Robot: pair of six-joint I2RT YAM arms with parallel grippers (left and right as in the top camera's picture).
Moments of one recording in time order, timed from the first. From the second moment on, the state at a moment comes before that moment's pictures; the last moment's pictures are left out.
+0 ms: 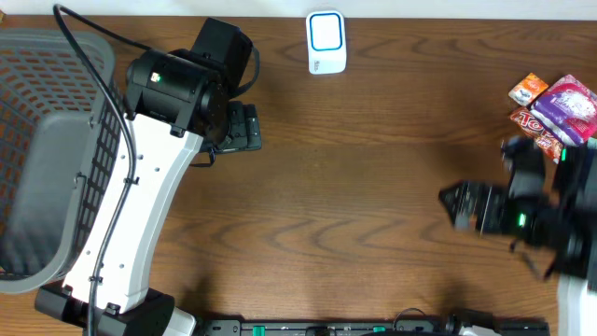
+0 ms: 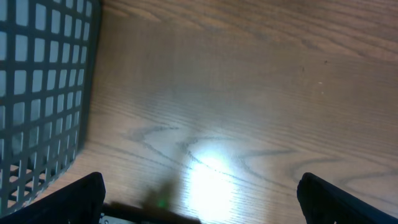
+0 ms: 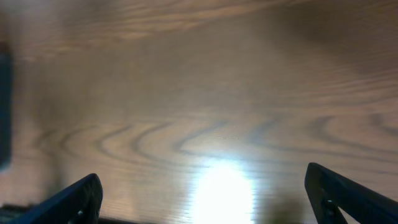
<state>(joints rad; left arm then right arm) -0.38 1.66 1.99 -1.70 -0.18 -0.51 -0.20 0.97 1.26 -1.38 -0.40 0.00</state>
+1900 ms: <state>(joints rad) -0.38 1.66 1.99 -1.70 -0.18 -0.51 -0.10 0.44 0.70 -0.81 -0.51 0.08</state>
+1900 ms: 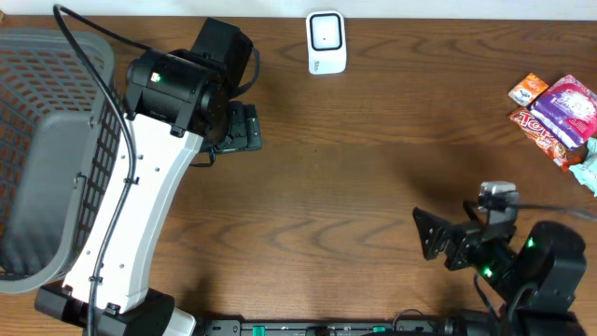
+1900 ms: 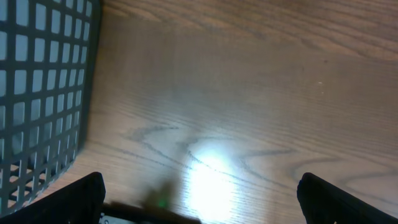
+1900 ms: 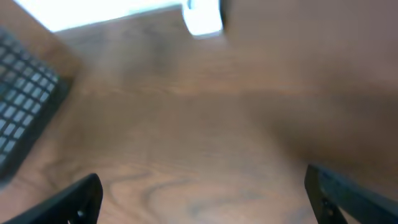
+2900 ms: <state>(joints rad) -0.38 1.66 1.99 -1.70 -0.18 -0.51 -0.01 0.01 0.14 -0.14 -0.43 0.04</state>
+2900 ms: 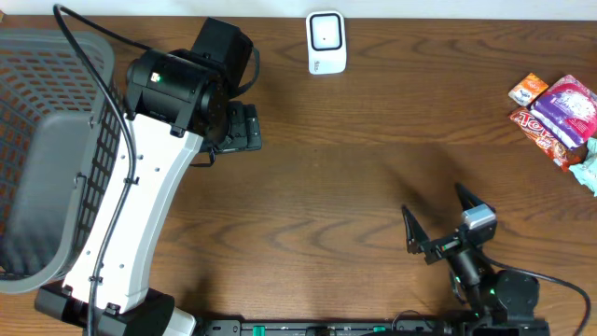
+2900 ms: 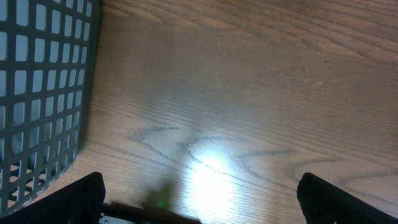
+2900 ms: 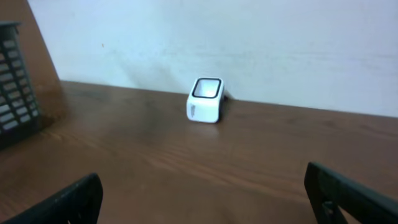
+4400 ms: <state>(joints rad) -0.38 1.66 1.99 -1.70 -0.18 -0.51 -0.01 0.01 0.01 -0.07 -0.08 -0.02</state>
